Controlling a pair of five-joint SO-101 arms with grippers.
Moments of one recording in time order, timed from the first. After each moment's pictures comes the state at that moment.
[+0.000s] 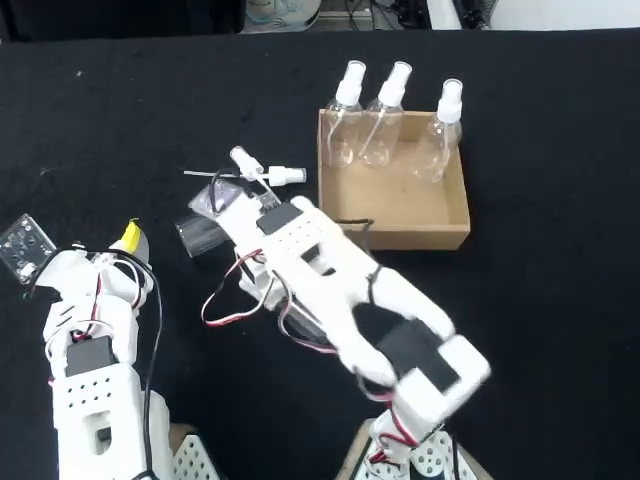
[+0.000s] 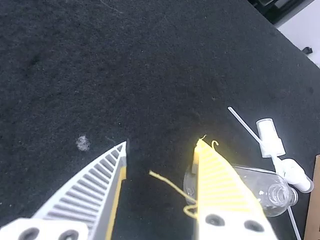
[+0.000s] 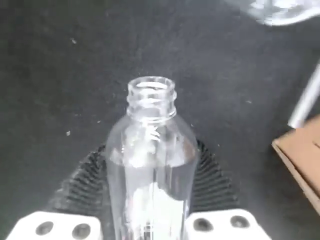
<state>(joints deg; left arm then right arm) -21.9 -70.5 84.1 27.0 25.8 -37.4 6.3 21.2 65.8 12.9</state>
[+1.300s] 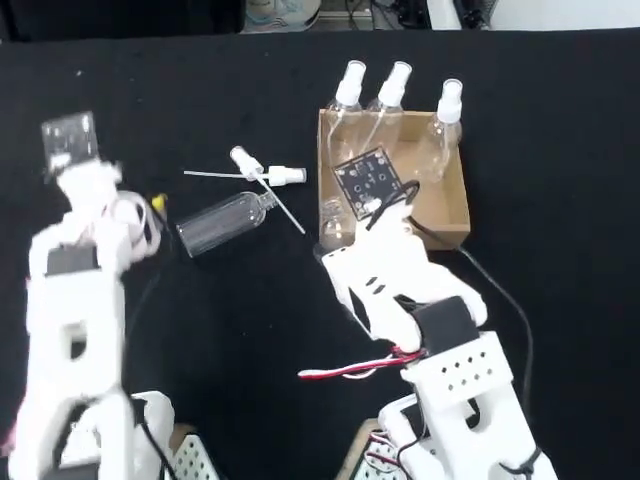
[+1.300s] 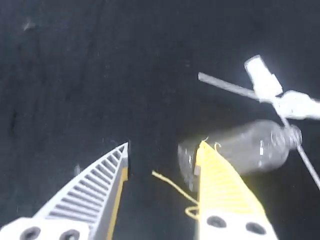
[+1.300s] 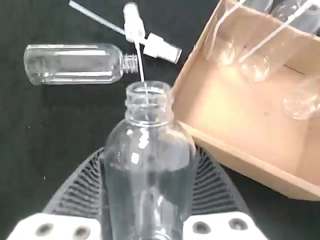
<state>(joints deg) -15.3 -36.9 43.6 48.0 3.2 -20.3 -57.2 53.9 58.3 5.1</state>
